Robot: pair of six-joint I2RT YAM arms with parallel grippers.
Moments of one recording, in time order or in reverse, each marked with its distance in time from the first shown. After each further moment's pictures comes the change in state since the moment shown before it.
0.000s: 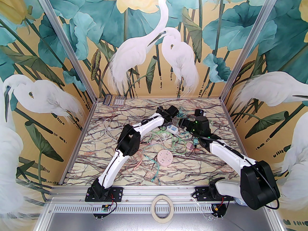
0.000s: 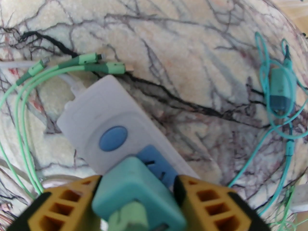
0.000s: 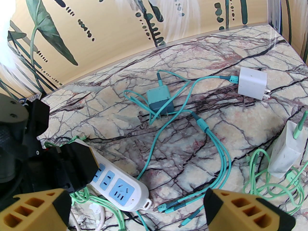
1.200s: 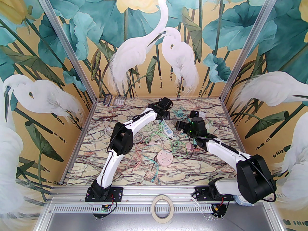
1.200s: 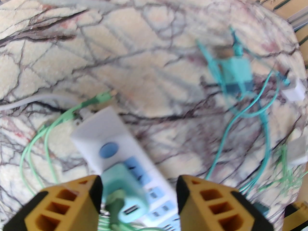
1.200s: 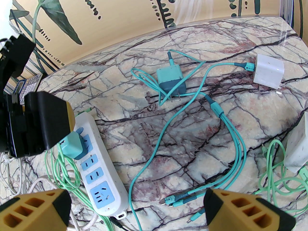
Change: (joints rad) left arm 0.079 -0.105 -0.035 0.109 0.184 0.370; right arm 0.034 0.069 0.000 0.008 -0.026 -0.018
